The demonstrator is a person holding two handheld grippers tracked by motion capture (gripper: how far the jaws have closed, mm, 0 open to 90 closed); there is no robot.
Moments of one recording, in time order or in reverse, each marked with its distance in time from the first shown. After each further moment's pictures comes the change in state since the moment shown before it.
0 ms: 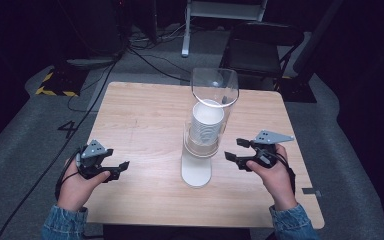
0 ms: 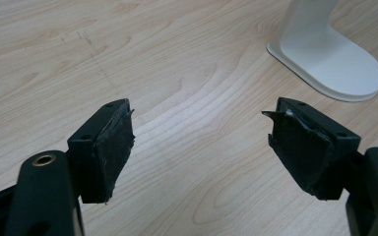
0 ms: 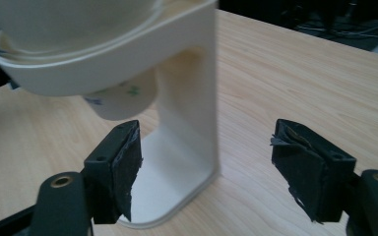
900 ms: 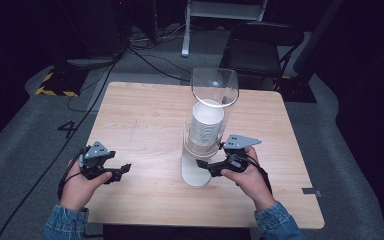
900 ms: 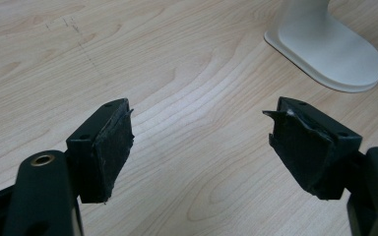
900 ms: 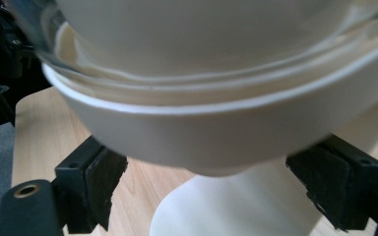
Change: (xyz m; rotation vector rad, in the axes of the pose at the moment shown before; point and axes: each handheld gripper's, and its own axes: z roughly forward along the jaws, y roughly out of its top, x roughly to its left) left arm 0.000 -0.004 0.008 0.028 -0.022 -0.002; right arm 0.038 0.001 0.062 -0.051 0.143 -0.067
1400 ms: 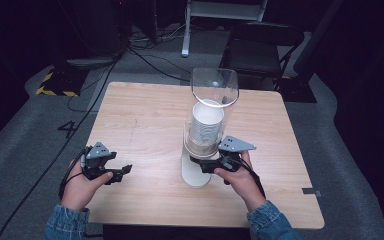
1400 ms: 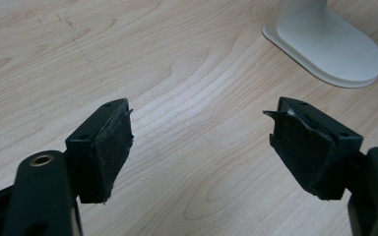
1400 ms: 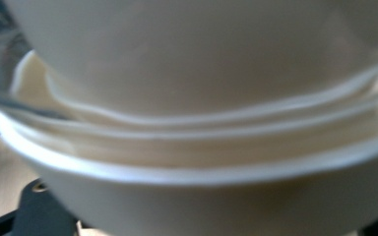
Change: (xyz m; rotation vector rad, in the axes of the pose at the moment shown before) left arm -0.001 -0.001 0.003 0.012 -0.007 0.002; right arm 0.007 -0.007 0.019 -0.149 -0.075 0.018
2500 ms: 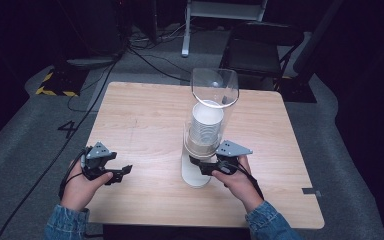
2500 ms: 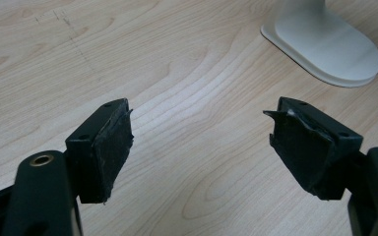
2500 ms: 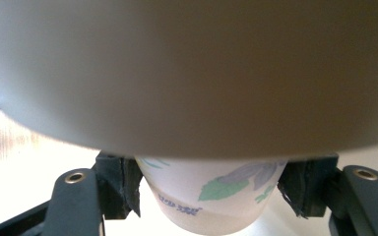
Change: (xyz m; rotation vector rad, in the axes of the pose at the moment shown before) left arm 0.000 0.000 0.000 0.001 -0.007 -0.004; right arm 0.001 -0.016 0.005 0.031 -0.025 -0.037
